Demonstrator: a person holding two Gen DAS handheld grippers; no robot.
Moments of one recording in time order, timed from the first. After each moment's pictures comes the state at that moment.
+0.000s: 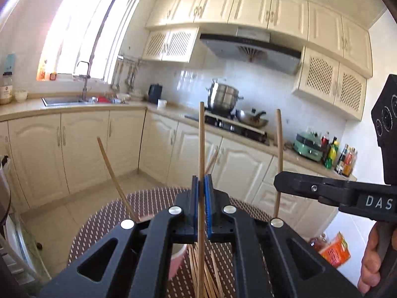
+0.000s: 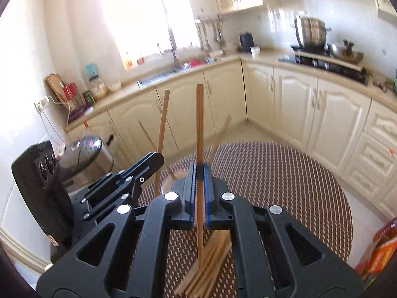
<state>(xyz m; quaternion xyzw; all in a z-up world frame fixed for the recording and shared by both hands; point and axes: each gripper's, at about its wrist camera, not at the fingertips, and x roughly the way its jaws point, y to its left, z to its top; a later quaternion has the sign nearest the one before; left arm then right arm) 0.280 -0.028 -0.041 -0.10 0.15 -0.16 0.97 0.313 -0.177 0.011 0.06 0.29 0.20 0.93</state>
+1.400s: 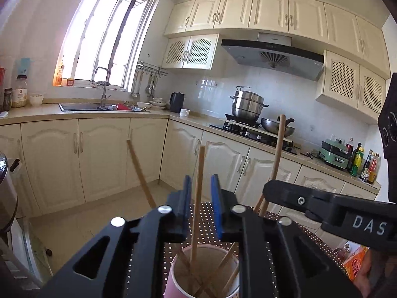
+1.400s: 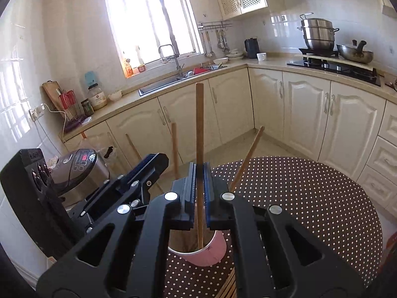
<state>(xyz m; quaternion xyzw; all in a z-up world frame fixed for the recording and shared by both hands) 0.335 0.005 -0.068 -0.09 0.14 -0.10 0.98 0.381 -0.128 -0.032 0.08 0.28 0.21 0.93</state>
